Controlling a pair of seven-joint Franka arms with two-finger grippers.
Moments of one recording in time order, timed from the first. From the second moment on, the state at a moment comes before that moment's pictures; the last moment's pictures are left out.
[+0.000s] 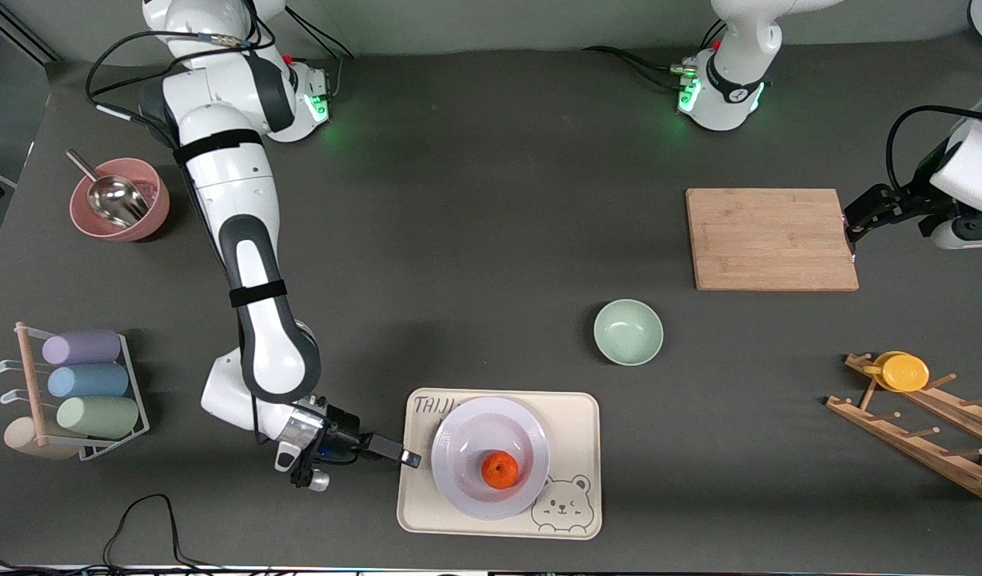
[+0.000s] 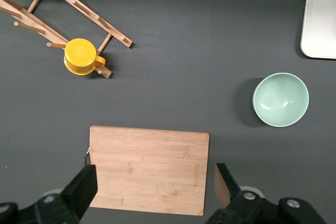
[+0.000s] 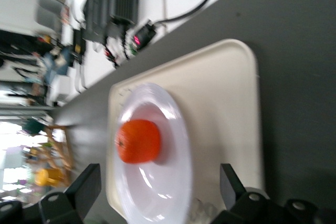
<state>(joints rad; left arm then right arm) 0.14 -0.12 -0.17 -1.82 0.02 1.77 -0.07 0.38 1.06 -0.19 -1.11 1.31 2.33 -0.41</state>
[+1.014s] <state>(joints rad) 0.14 -0.12 -0.17 -1.82 0.02 1.77 -0.07 1.03 0.65 -0.99 -1.80 0.91 2.14 -0.39</state>
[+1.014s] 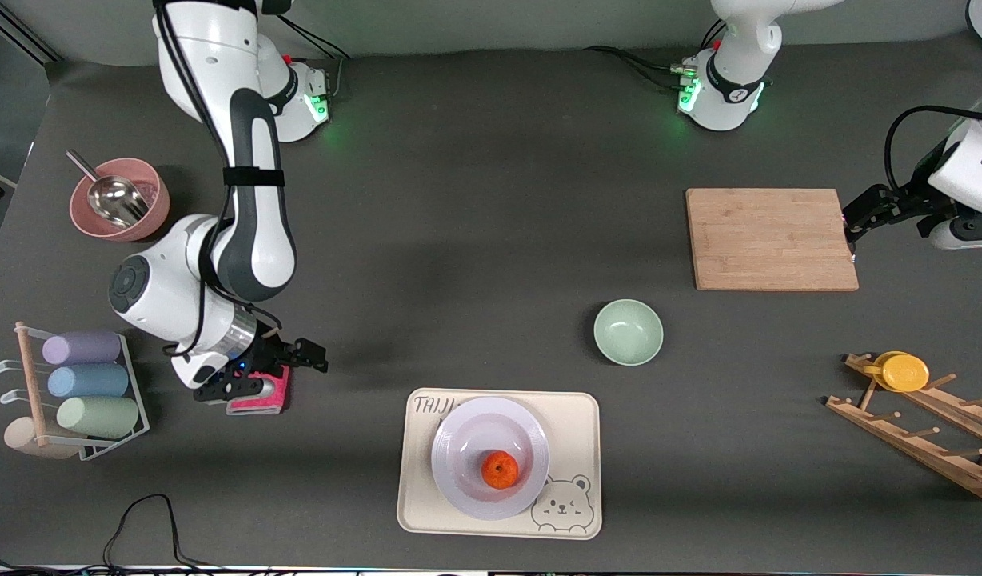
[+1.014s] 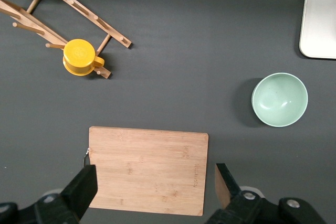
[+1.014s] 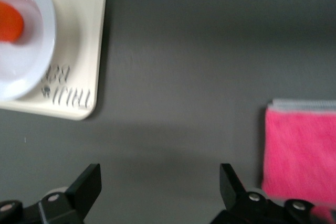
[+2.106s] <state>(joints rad) 0.14 -0.12 -0.17 -1.82 0.02 1.77 -0.07 0.95 0.56 -1.15 -1.58 0.66 1.70 -0.39</state>
